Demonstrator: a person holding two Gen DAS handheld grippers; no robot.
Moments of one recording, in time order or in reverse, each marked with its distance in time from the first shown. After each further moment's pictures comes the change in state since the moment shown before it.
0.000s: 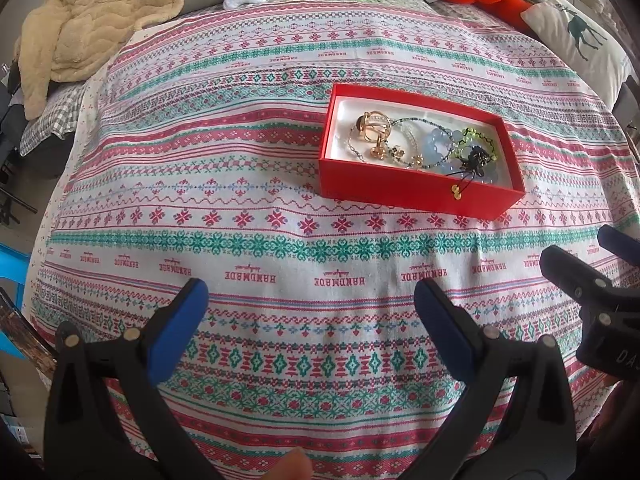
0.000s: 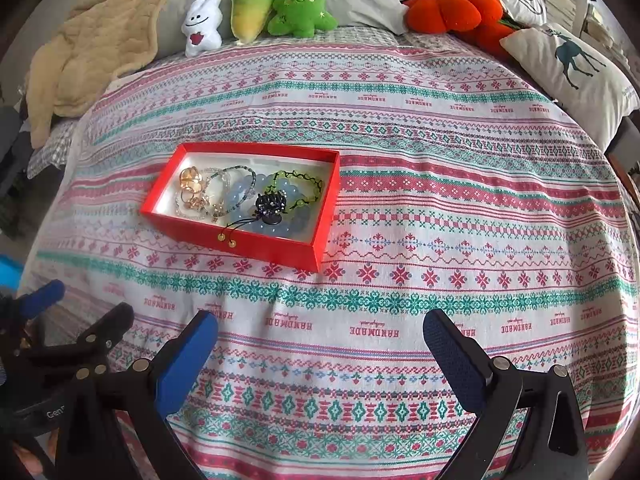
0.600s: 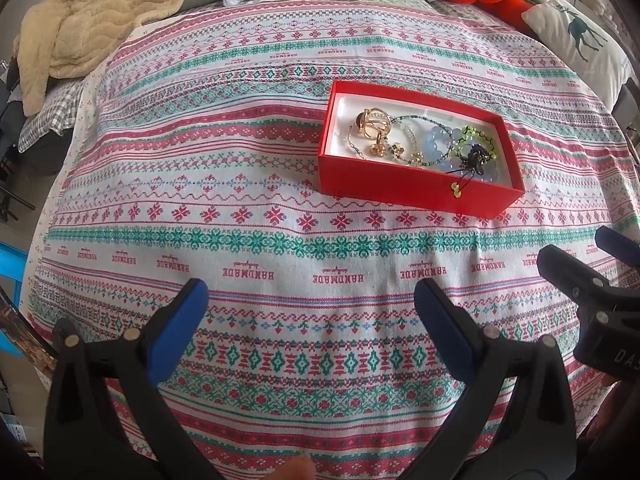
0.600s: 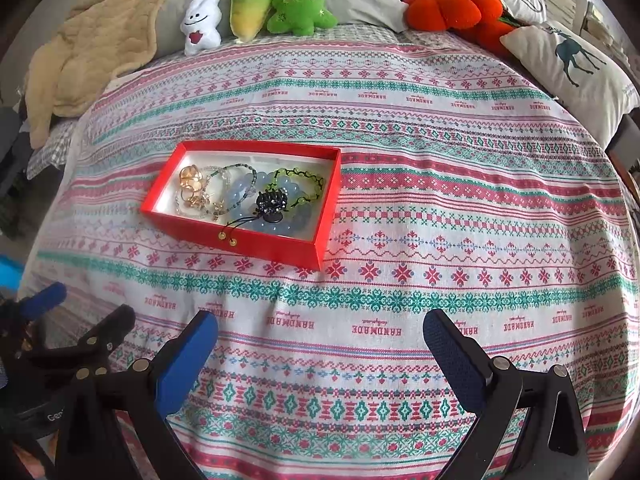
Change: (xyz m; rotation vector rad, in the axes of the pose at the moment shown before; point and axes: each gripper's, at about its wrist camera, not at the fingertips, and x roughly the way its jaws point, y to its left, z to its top) left arm 0.001 0.000 -0.002 -0.007 0.007 -0.008; right arm 0.001 0.001 -0.001 0.005 0.005 0.001
